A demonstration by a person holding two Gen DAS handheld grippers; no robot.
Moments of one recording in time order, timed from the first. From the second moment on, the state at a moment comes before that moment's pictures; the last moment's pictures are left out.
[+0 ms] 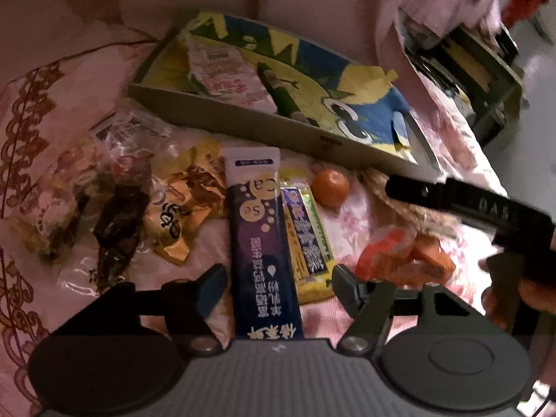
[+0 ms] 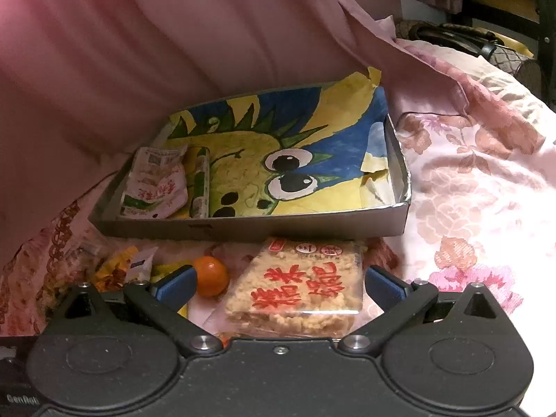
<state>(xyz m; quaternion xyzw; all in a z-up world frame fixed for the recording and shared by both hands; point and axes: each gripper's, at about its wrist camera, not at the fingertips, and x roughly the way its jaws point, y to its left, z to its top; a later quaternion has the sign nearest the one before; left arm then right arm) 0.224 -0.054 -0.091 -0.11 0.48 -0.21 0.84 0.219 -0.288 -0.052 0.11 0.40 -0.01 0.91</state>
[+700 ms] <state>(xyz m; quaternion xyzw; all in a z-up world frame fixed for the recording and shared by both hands) 0.217 -0.057 -0.087 -0.14 0.49 -0.22 0.83 0.192 -0.254 -0.039 0.00 0.41 -0.01 0.91</state>
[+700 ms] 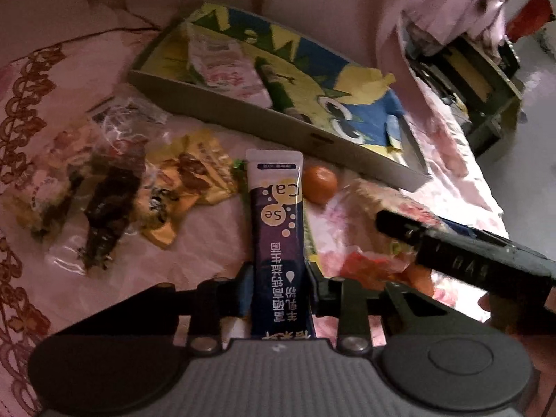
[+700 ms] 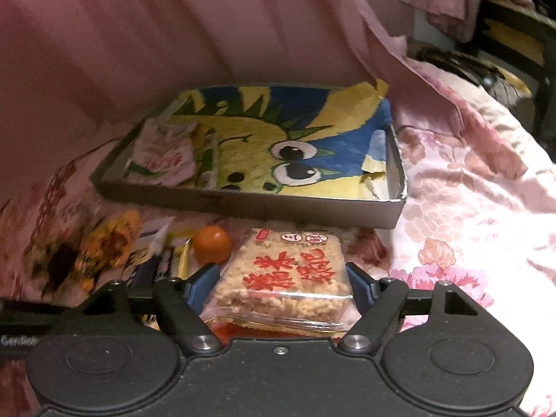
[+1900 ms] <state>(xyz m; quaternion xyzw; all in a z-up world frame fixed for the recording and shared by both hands) 0.339 -0.031 -0.028 -0.21 0.29 -0.13 0.92 0.250 -0.229 -0.009 -0.13 0.21 0.00 0.97</state>
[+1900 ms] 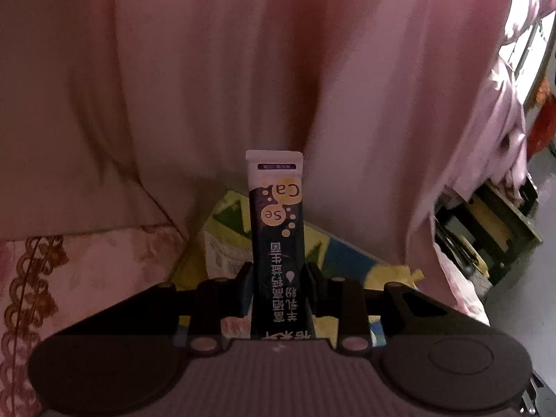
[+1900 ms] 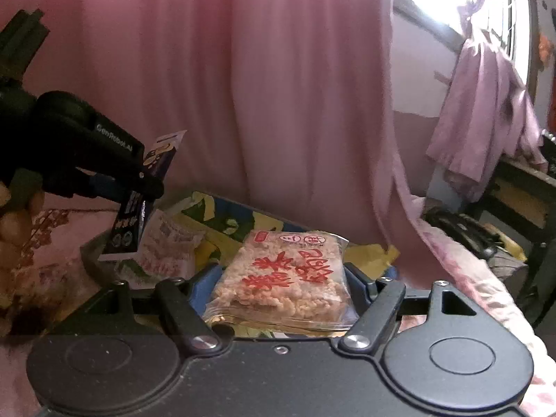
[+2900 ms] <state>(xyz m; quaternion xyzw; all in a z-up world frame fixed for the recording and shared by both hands) 0.373 -0.051 -0.082 -0.19 0.35 -0.14 0.91 0.322 -0.254 -0.063 -0.02 0.32 -0.03 0.95</state>
